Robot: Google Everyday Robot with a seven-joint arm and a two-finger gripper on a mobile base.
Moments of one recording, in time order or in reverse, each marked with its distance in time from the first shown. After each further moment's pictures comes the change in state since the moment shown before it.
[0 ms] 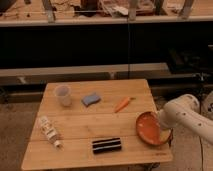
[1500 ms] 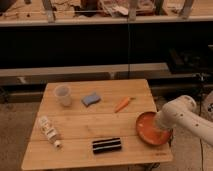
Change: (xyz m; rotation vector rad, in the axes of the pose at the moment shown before) arm -0.001 0.000 0.012 -0.007 0.006 -0.057
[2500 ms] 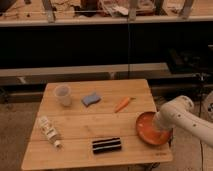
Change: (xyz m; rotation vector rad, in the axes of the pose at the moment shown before) arm -0.002 0.002 0.006 -0.013 0.011 -0.059
